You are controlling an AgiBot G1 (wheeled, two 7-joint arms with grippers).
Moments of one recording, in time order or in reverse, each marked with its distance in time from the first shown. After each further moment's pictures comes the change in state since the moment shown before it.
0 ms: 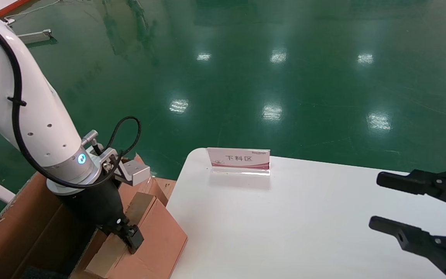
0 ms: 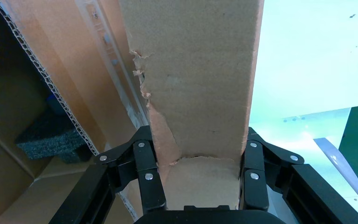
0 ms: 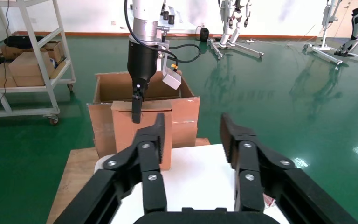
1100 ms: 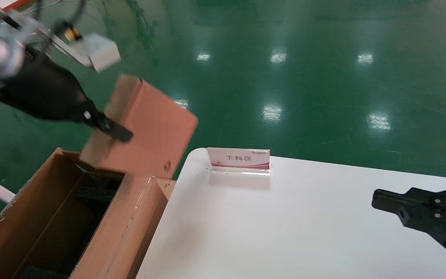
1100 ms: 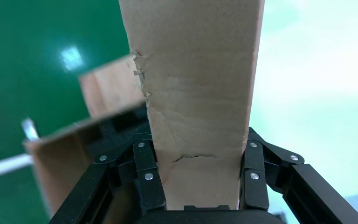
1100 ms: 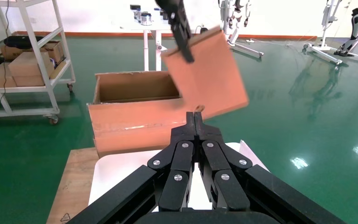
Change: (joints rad) left arm -0.297 -0.104 -0.292 -0.065 0.147 0.080 0.199; right arm 0.000 0.000 0.000 0.000 0.000 0.000 0.000
